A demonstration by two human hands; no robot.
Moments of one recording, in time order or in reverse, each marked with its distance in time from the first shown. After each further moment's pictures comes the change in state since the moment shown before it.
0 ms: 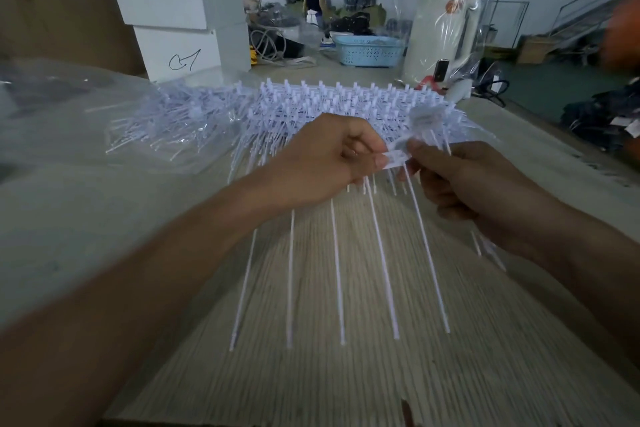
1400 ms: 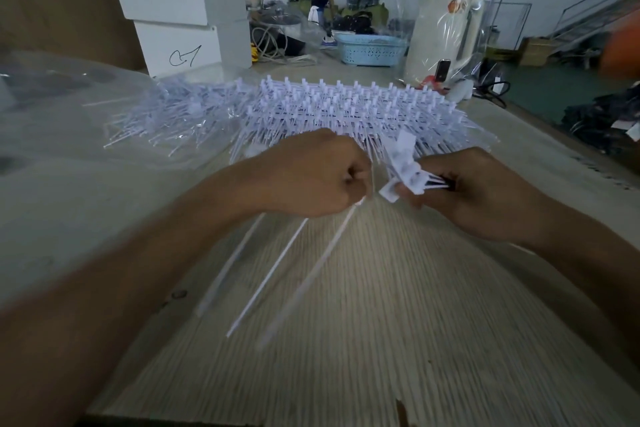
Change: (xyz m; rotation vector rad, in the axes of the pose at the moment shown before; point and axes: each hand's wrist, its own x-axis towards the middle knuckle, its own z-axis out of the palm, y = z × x) left_hand -0.005 0.001 -0.014 0.592 -0.255 0.058; right_hand 0.014 0.018 -0.027 -0.711 -0.194 -0.650
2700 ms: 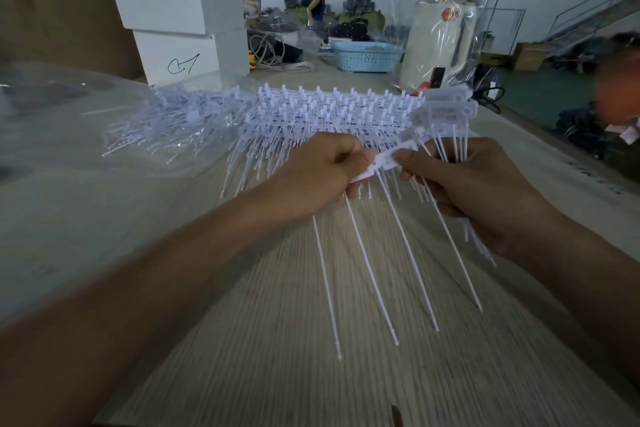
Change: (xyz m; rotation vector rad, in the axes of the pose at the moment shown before) left_hand 0.009 0.006 0.020 -0.545 0.250 -0.144; right_hand 0.007 -0.033 0.006 0.656 0.379 0.524
